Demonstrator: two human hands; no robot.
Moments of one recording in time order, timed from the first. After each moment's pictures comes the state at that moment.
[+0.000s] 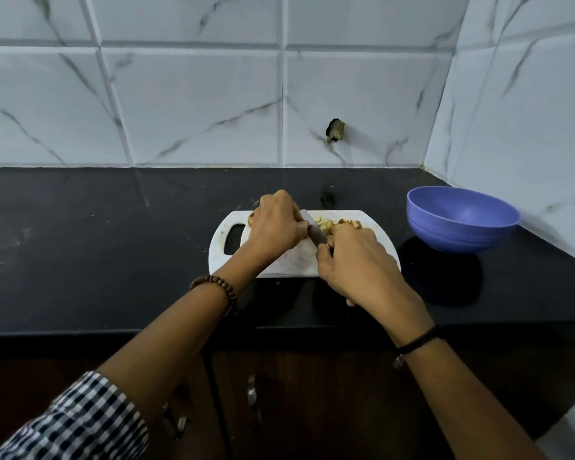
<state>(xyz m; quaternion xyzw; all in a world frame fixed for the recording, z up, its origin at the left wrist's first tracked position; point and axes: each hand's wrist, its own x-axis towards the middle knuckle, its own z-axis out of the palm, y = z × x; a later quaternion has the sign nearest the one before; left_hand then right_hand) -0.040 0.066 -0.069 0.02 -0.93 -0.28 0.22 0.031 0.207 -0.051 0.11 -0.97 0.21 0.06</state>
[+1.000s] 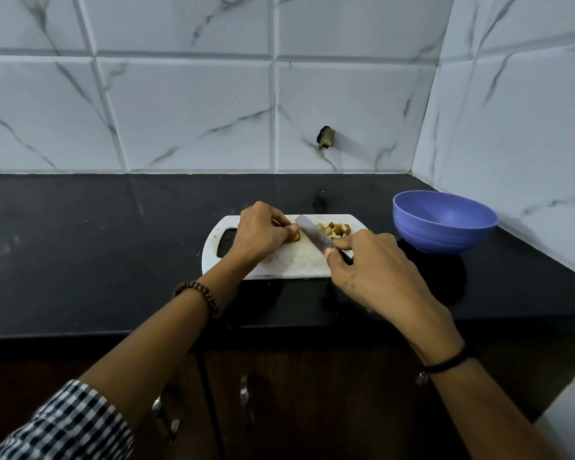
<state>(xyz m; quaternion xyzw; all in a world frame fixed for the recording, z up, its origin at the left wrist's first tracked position) -0.029 0.055 -0.073 0.02 -0.90 -0.39 0.19 0.052 0.240 -0.043 0.11 -0.97 0.20 0.09</state>
